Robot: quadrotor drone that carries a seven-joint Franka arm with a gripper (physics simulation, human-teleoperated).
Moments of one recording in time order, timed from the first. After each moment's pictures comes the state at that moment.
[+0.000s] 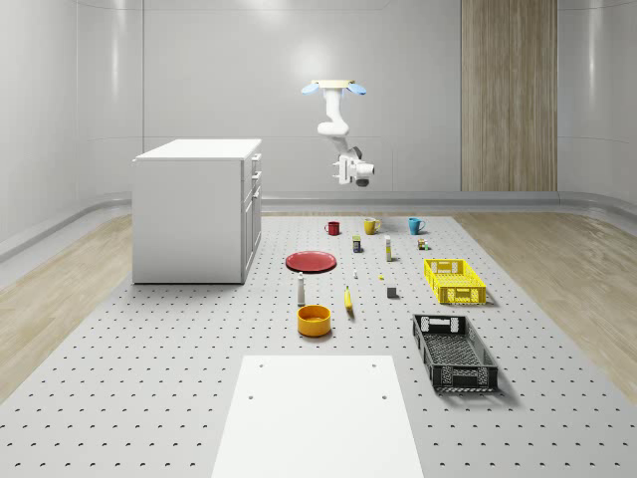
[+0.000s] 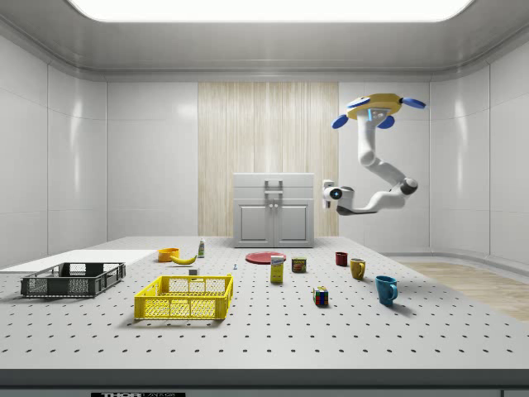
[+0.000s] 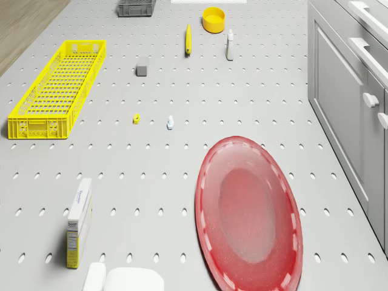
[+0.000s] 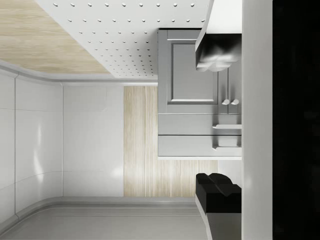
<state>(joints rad) 0.44 -0.90 -0.79 -2.43 0.97 1.52 0.67</state>
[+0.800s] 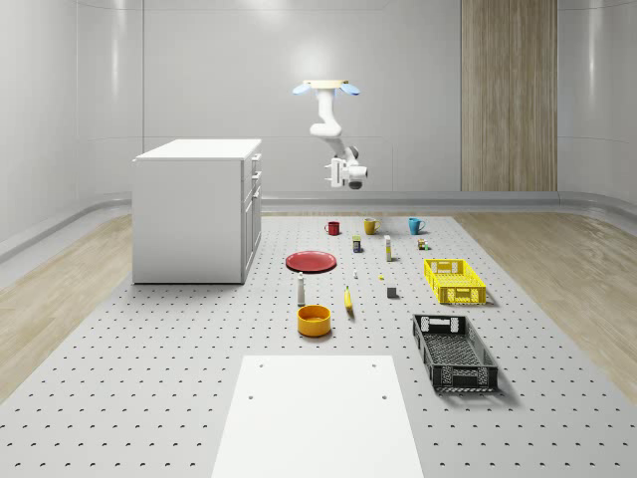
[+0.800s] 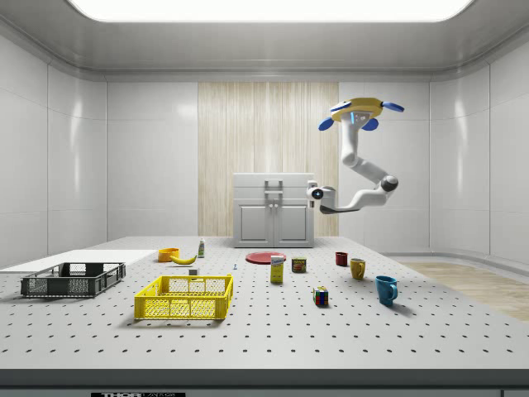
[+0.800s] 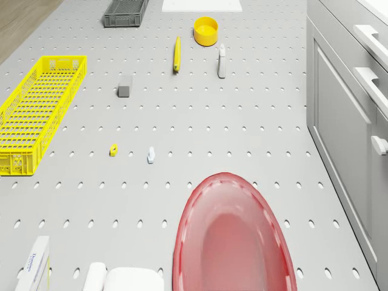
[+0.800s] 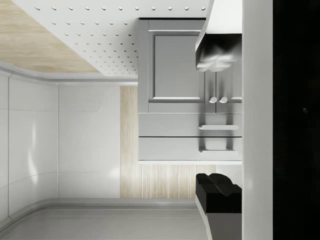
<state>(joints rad) 0.52 -0.97 -0.82 -2.44 0.92 1.59 0.72</state>
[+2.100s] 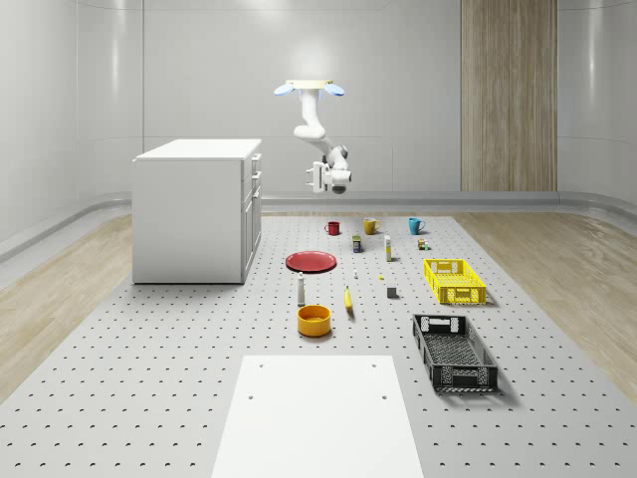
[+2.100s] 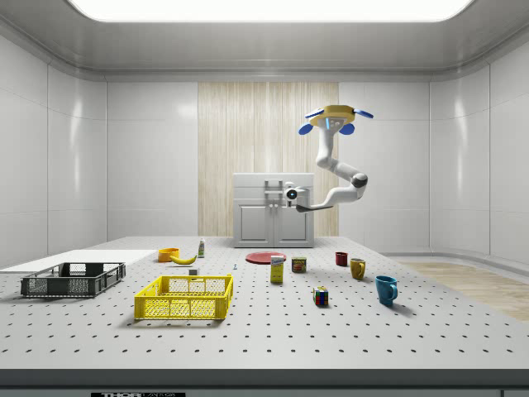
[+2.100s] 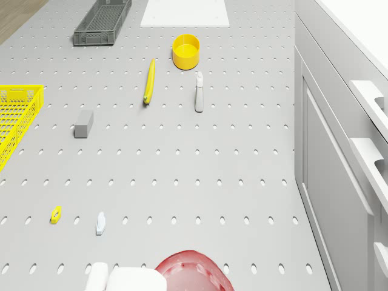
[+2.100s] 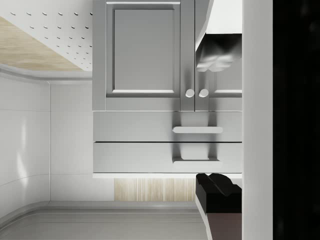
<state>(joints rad) 0.61 -1.06 -0.84 -2.46 0.86 1.69 0.77</state>
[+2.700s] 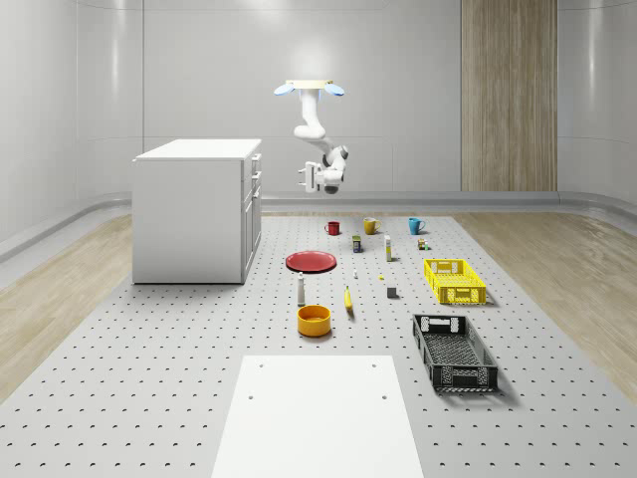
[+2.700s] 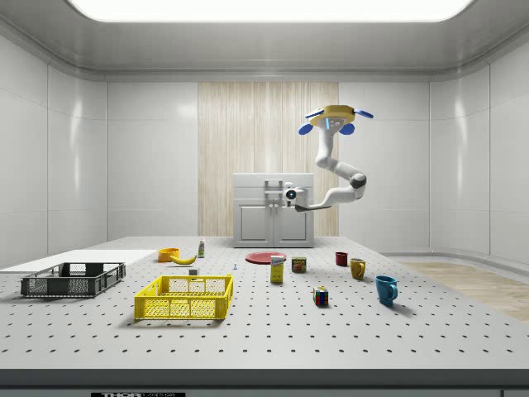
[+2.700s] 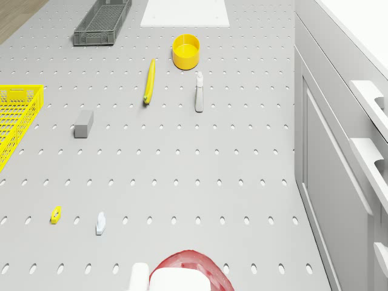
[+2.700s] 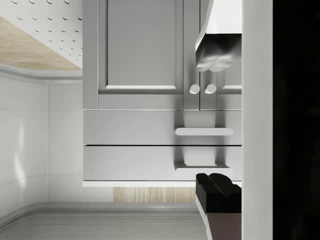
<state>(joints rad) 0.65 -1.08 -0.74 -2.54 0.94 1.83 0.76</state>
